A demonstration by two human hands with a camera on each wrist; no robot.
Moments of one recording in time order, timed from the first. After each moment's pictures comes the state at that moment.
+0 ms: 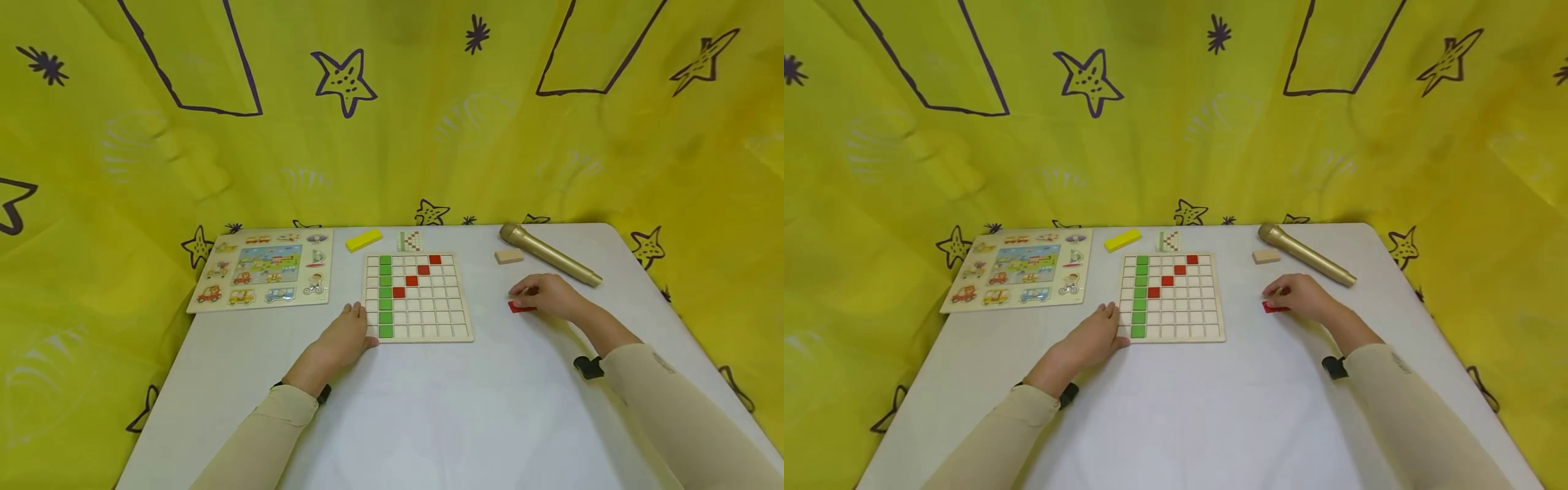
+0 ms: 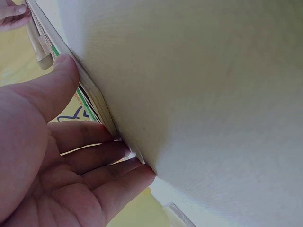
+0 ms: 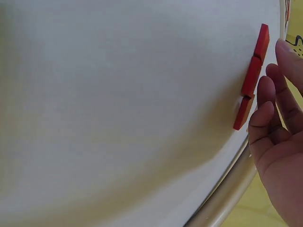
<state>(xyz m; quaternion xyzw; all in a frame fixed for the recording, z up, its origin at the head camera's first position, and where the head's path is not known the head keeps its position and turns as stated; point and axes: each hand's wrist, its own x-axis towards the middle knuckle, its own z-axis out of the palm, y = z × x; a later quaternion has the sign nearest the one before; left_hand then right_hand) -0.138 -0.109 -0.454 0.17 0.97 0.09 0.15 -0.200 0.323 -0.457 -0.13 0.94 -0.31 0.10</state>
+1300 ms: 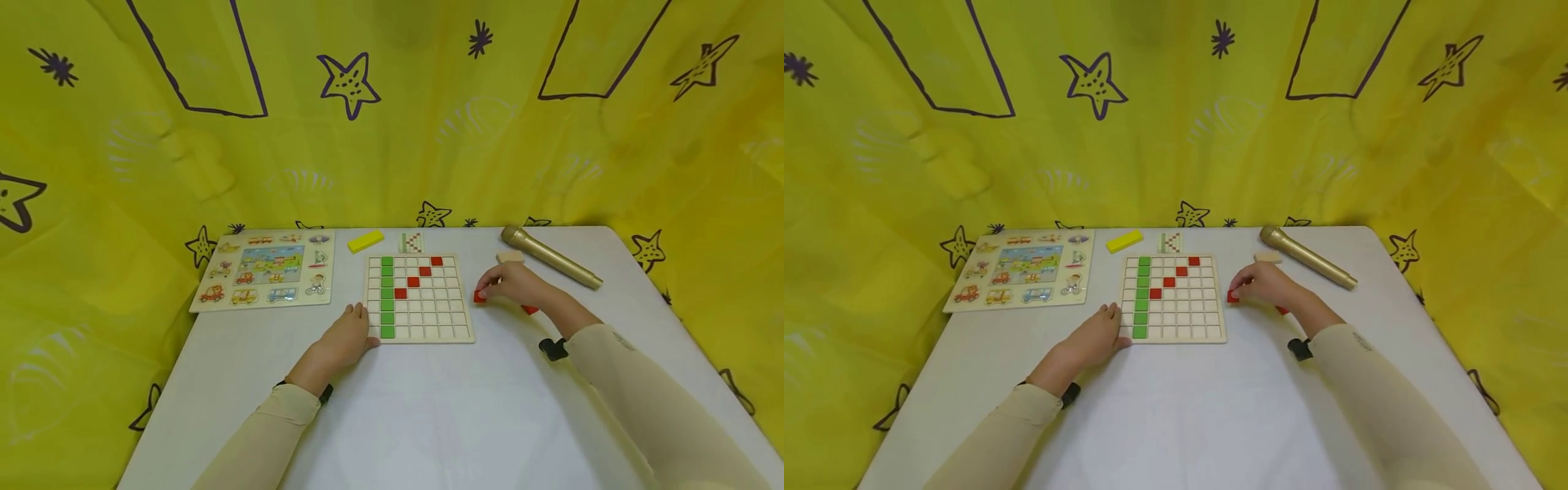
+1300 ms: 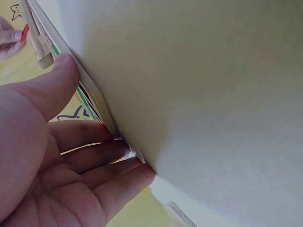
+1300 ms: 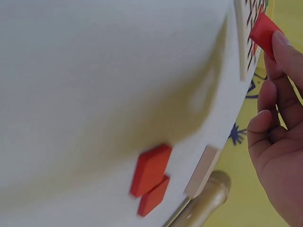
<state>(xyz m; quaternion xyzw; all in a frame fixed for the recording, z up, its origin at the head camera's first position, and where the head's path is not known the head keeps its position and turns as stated) -0.137 -0.109 -0.452 0.17 0.97 0.08 0.15 -0.226 0.261 -0.436 -0.19 0.92 -0.32 0.14</state>
